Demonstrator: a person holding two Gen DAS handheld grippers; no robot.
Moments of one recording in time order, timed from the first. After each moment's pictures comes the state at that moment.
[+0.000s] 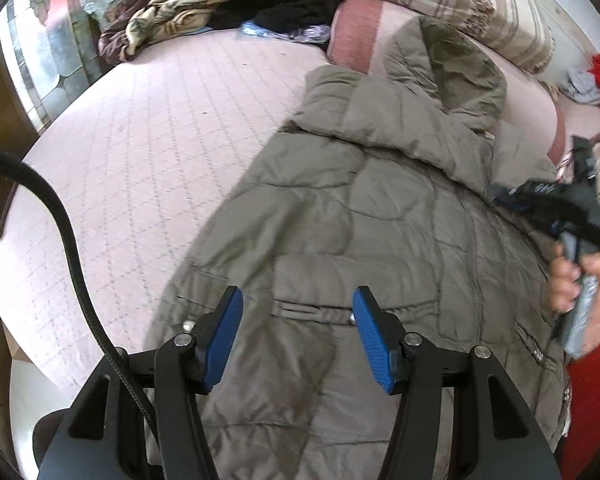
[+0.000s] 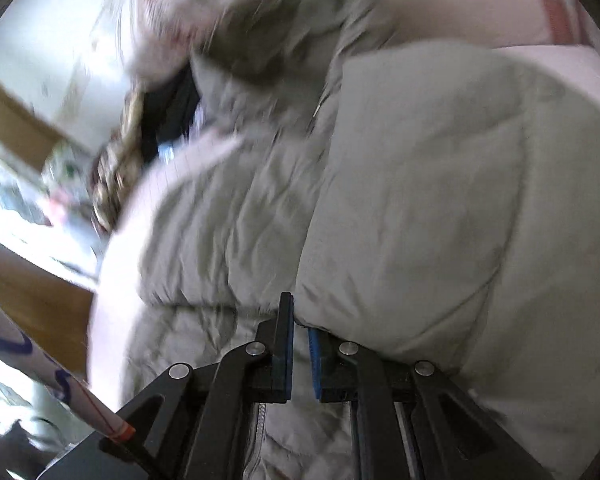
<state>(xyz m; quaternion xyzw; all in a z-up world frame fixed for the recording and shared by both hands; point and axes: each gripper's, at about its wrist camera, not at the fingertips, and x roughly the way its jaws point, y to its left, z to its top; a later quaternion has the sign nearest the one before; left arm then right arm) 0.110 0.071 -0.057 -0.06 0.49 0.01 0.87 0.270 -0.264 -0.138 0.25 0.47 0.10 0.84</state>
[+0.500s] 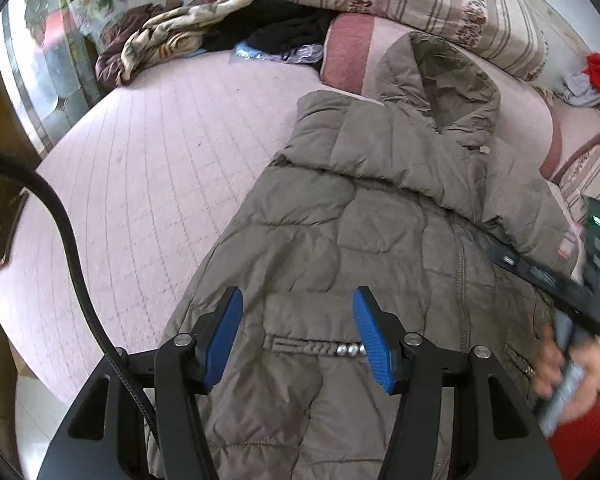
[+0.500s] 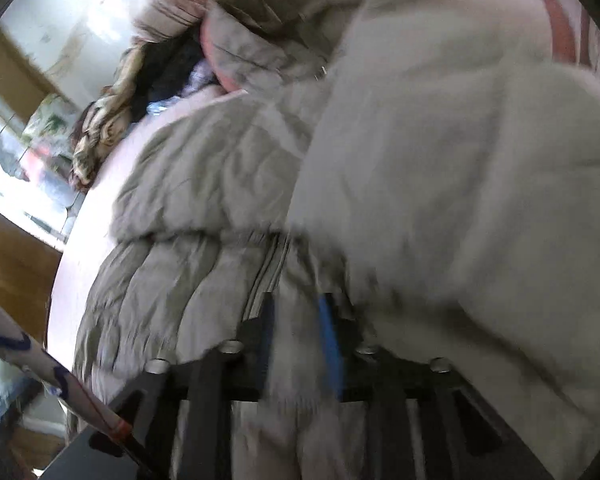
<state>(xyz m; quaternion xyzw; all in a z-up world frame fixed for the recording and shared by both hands) 0.124 0.053 -0.034 -0.04 0.47 0.00 0.88 0.206 -0.239 -0.141 0.18 0.48 0.08 0.86</state>
